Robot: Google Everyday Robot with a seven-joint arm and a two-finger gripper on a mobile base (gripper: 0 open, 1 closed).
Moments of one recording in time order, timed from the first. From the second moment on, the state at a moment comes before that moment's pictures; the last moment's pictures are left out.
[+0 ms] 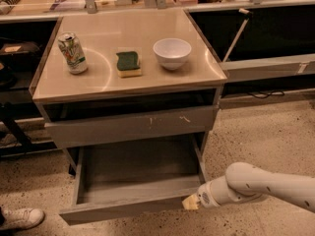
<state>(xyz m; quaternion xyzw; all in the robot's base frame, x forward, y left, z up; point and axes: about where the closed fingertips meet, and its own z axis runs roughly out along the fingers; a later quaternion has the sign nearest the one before) 0.421 -0.115 0.437 -0.22 0.93 0.29 0.11</state>
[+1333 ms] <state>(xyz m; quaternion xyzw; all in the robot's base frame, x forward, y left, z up) 0.448 -0.118 0.433 -0.17 0.92 0.31 0.14</state>
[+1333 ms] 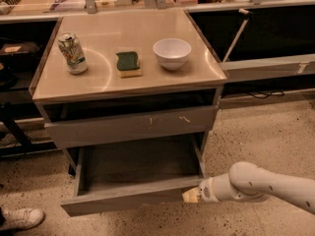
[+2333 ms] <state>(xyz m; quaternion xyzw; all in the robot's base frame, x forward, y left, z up) 0.501 -0.109 0.432 -0.15 0.92 0.32 0.18</state>
